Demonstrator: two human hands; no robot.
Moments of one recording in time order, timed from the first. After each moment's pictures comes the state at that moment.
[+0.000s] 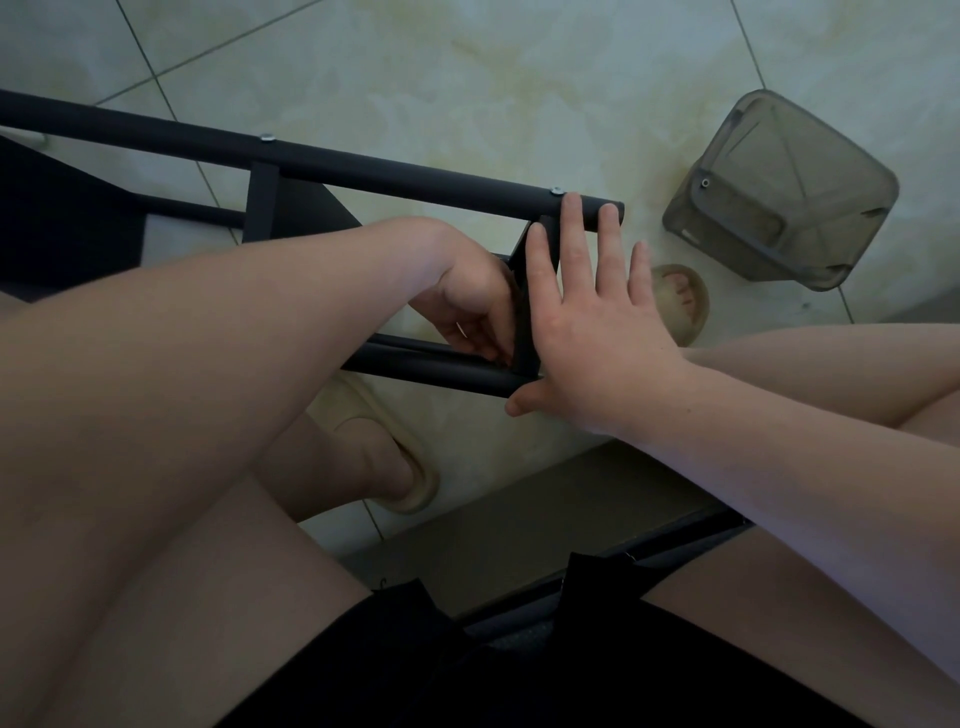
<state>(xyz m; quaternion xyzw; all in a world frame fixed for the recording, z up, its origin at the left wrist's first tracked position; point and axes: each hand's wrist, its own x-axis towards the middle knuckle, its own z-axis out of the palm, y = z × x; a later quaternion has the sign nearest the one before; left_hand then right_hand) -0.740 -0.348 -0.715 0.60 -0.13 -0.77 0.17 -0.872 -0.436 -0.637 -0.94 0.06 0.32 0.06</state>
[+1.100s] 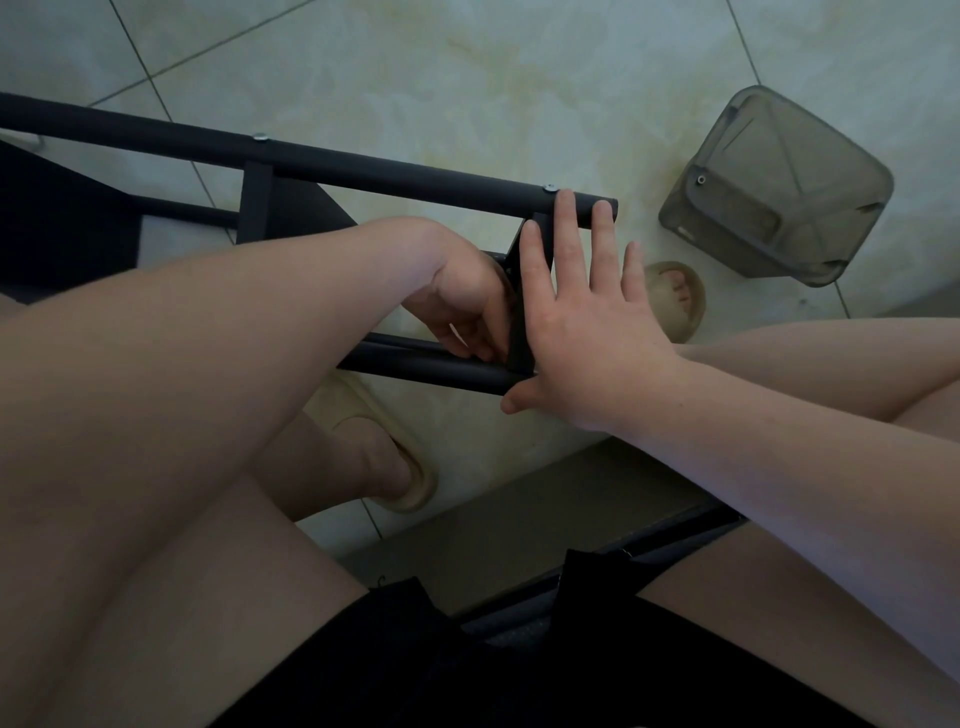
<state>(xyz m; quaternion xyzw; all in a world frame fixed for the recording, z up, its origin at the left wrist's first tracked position) -0.738 -0.345 -0.723 0.58 -0.12 -0.78 0.17 -0.870 -0.436 -0.634 -0.94 0.06 0.32 0.07</state>
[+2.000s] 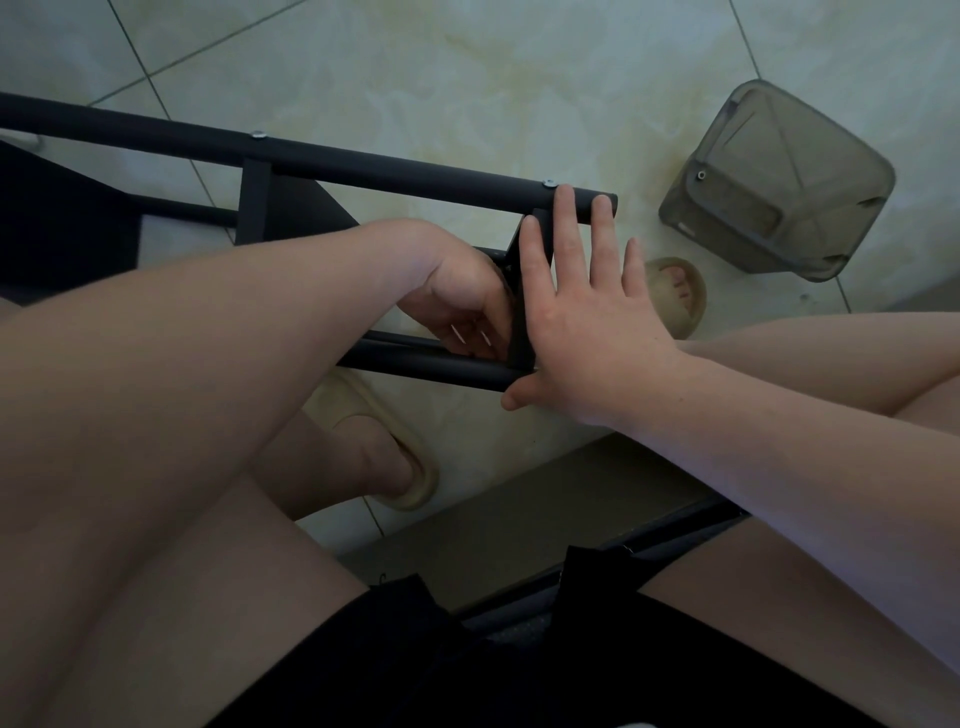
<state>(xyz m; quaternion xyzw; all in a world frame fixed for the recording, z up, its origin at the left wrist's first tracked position) -0.743 -0.342 -0.719 0.57 -0.12 -0.79 0.20 -0.871 -0.437 -0.637 -0.94 0.06 0.32 0.07</state>
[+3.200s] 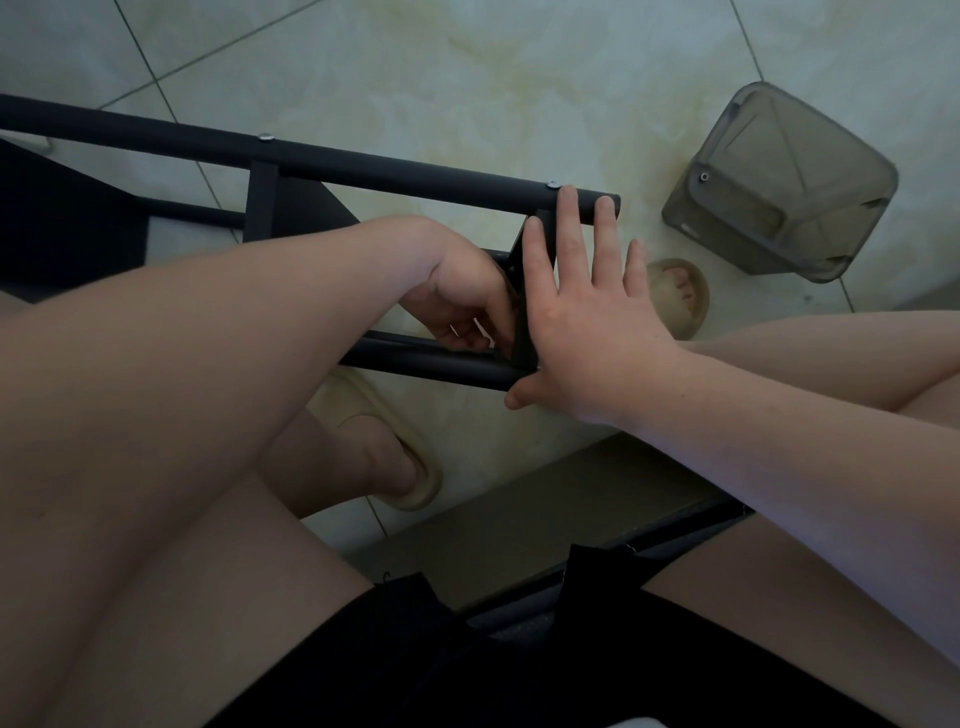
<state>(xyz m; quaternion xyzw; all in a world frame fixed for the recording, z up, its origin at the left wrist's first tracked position) -0.738 -0.342 -0.717 0.57 -0.12 -0.79 0.17 -0.869 -0.436 -0.636 -0.94 0.06 0.32 0.08</state>
